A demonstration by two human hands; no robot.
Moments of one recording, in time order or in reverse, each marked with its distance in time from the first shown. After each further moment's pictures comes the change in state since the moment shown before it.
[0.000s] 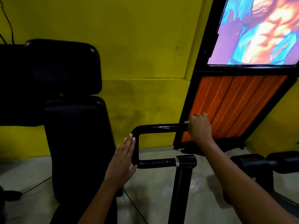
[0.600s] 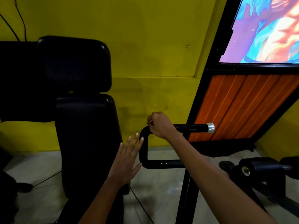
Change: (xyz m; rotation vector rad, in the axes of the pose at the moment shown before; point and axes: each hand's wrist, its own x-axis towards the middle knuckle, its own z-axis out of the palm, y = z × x) left_hand -0.001 -0.020 0.000 -0.028 -0.011 0.029; right_hand 0.020 -0.140 0.022 0.310 -0.302 -0.401
